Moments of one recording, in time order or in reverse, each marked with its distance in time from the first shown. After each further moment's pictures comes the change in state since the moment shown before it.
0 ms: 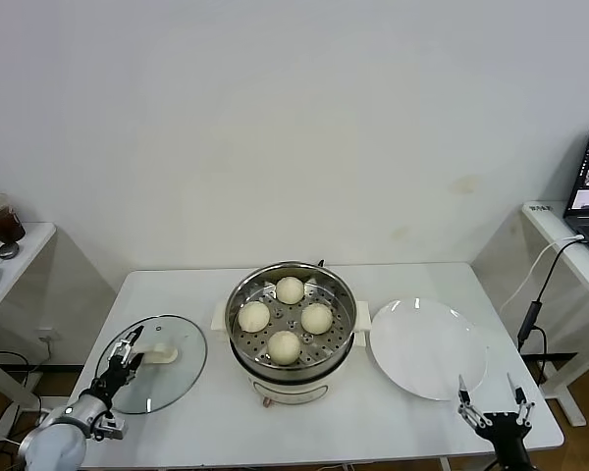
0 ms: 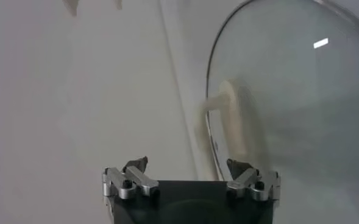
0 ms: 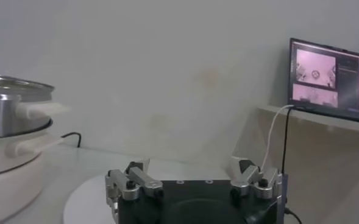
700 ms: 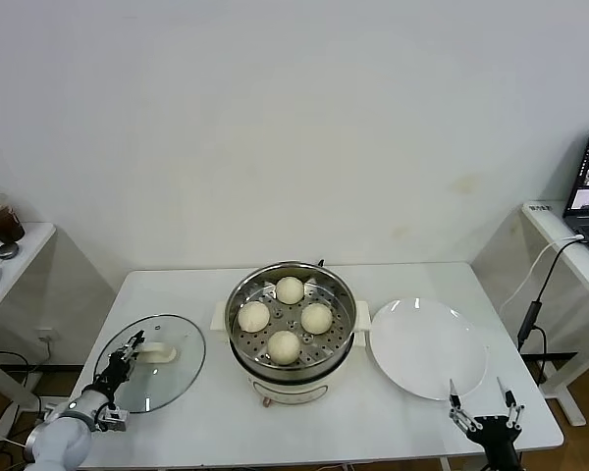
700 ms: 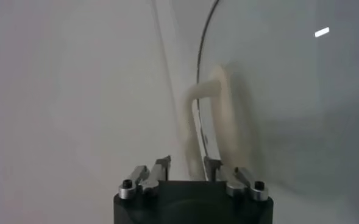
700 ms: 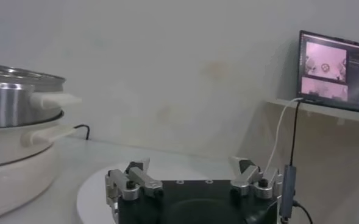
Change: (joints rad) left arm -0.071 -0.022 0.011 0.104 -0.006 0.002 -0.013; right arm -0.009 0.012 -0.025 -0.002 -0.029 0.001 -0.003
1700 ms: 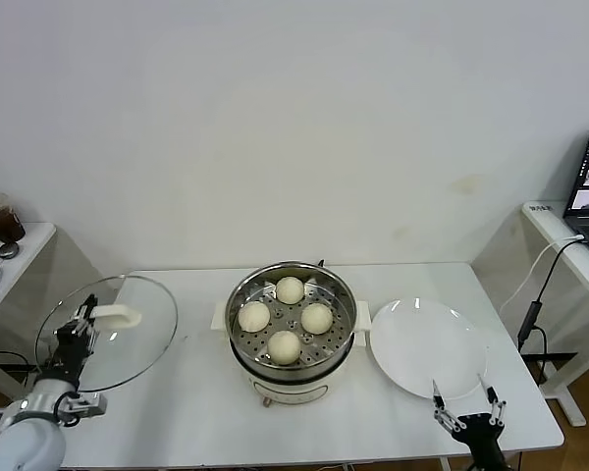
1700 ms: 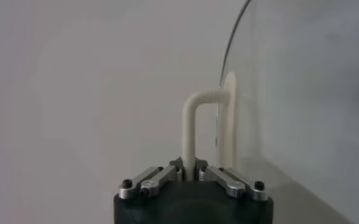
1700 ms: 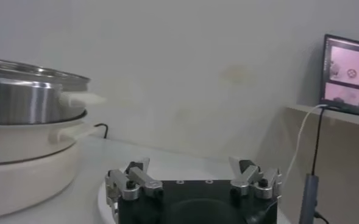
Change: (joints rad) left arm 0.314 0.171 -0.070 -0.644 -0.383 0.461 0.101; right arm 0.002 -0.028 -0.060 -0.014 -0.044 0.026 -0.005
